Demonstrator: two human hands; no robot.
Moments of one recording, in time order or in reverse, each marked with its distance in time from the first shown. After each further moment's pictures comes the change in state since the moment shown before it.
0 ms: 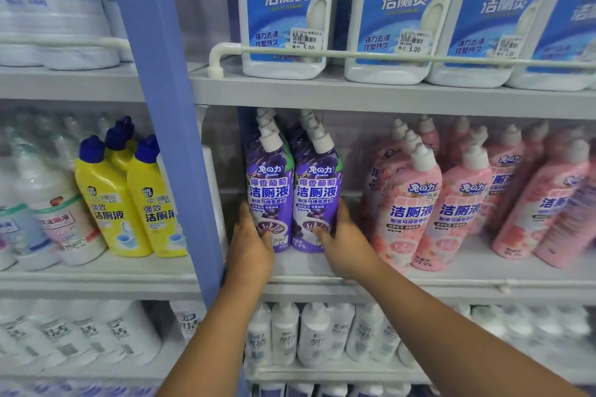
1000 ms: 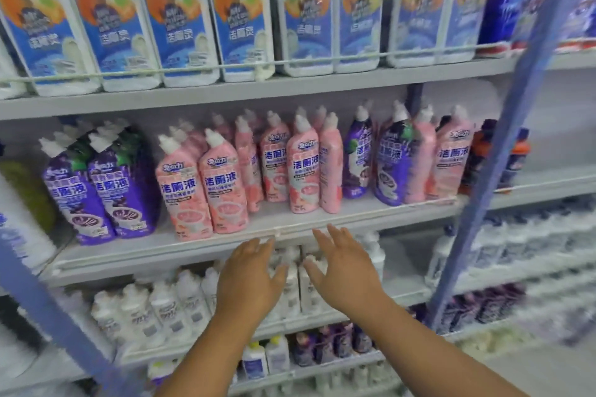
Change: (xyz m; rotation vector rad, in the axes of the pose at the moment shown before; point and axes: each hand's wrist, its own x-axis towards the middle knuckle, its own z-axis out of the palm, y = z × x) left_hand -0.294 0.209 0.203 0.527 -0.303 0.397; right_hand -0.239 0.181 -0.316 -0.584 0.068 0.030
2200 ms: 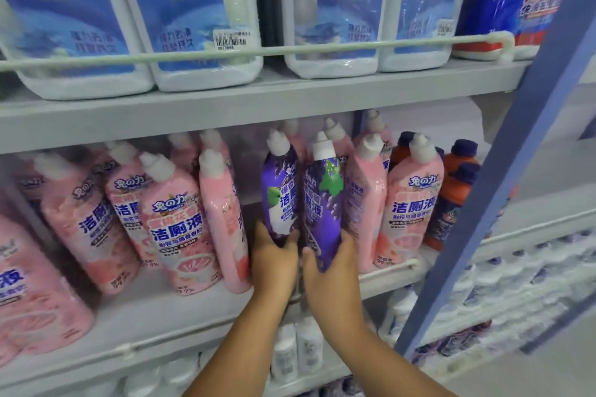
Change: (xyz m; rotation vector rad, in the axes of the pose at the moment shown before) left_hand 0.245 0.216 0.146 -0.829 0.121 -0.415; right_hand 0.170 0.175 -0.026 0.750 0.489 0.389
